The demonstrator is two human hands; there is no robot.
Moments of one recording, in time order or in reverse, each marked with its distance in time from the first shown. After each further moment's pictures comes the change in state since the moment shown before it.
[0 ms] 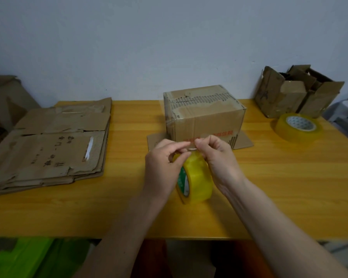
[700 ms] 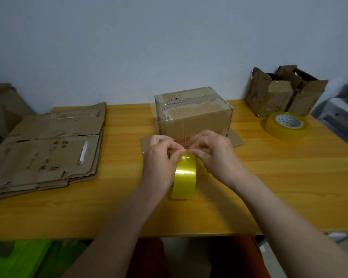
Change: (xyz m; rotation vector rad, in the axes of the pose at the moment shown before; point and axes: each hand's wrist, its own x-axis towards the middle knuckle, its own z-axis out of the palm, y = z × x) left_hand 0.006 0.013 0.013 0.201 -0.035 -0.101; right_hand -0.009 -0.026 -0.028 -1.010 -0.109 -0.430
